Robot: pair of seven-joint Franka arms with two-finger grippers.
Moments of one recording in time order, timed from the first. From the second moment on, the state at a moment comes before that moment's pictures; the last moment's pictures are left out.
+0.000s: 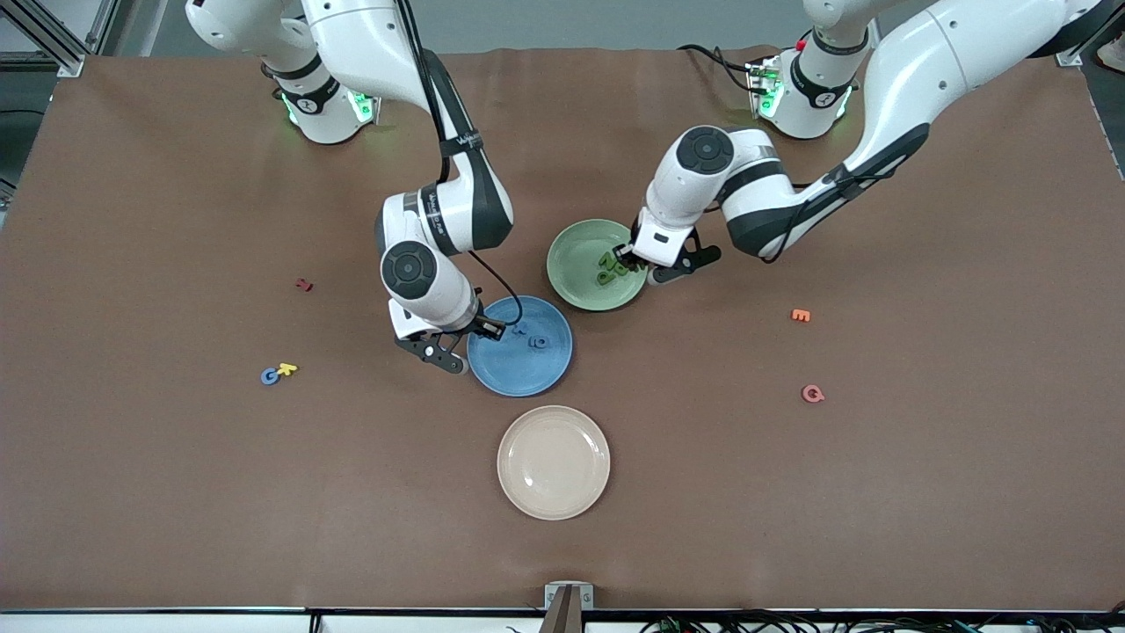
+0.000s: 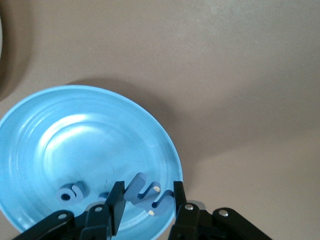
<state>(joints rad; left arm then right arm) 0.42 0.74 -1.19 -2.18 0.84 2.40 -1.74 1.11 0.69 -0.64 -1.72 0.63 2.15 0.66</state>
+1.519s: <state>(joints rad) 0.48 0.70 -1.07 -1.86 0.84 2.17 -1.36 1.10 0.78 -0.75 -1.59 0.66 1.97 0.55</state>
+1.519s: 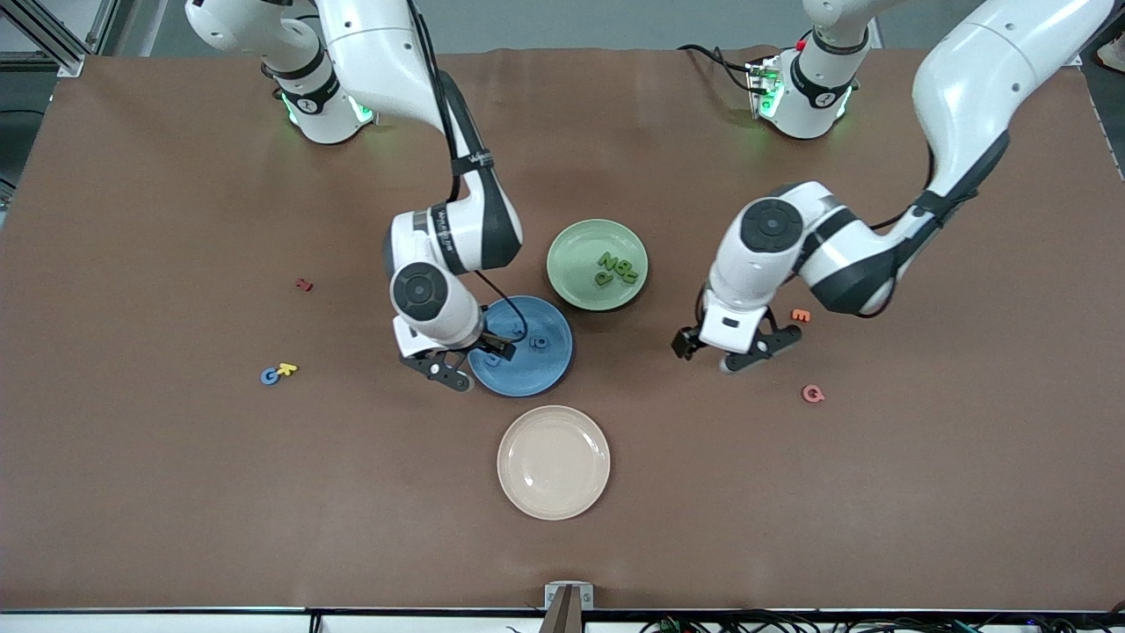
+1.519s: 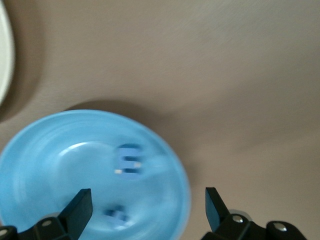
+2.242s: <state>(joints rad) 0.49 0.68 -1.07 -1.51 0.78 1.79 -0.93 0.94 0.74 -1.12 -1.72 0.66 1.76 -0.55</state>
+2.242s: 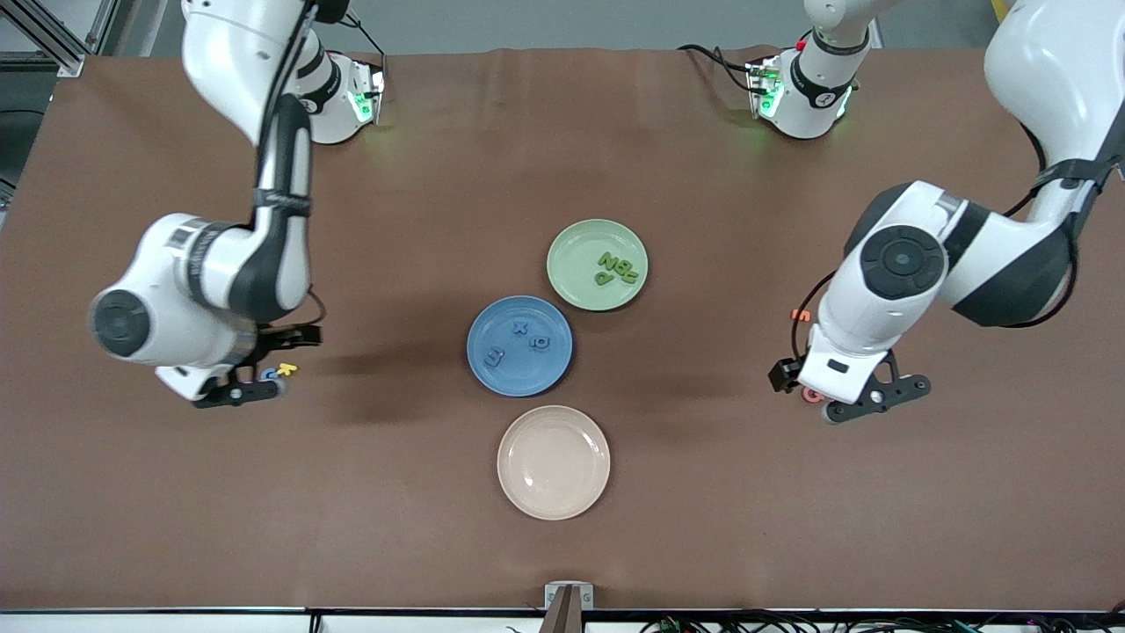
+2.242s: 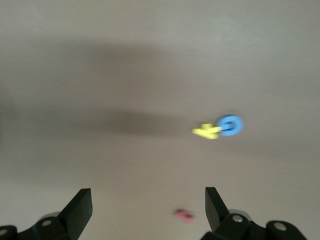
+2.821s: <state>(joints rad) 0.39 0.50 -0.83 -1.41 0.48 1.68 -0.62 0.69 0.75 -0.98 -1.73 0.66 1.99 -1.19</state>
